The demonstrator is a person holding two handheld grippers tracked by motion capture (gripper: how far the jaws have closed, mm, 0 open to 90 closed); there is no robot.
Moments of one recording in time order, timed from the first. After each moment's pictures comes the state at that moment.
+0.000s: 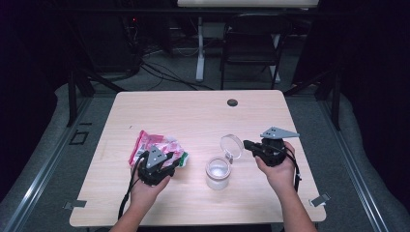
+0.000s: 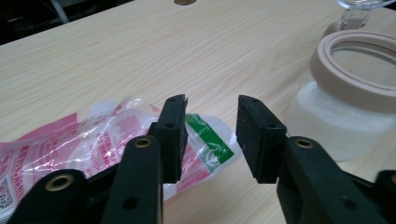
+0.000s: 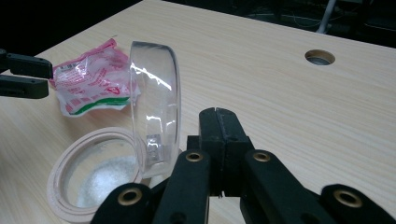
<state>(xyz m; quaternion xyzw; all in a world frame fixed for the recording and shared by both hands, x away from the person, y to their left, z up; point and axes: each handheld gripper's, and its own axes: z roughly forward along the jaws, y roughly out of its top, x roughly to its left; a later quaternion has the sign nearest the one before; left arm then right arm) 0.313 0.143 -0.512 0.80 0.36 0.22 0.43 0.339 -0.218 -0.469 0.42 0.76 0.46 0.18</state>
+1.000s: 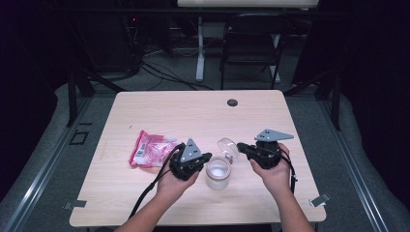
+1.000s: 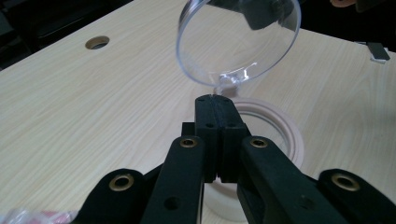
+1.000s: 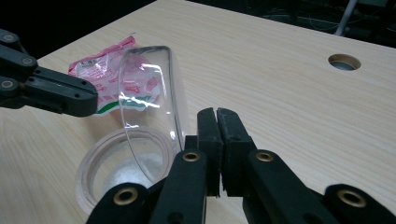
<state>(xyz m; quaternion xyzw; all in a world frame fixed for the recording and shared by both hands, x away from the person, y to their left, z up) 0.317 0.057 -0.477 0.84 0.25 0.17 0.45 0.333 -0.204 -0.469 0.40 0.77 0.46 0.17</state>
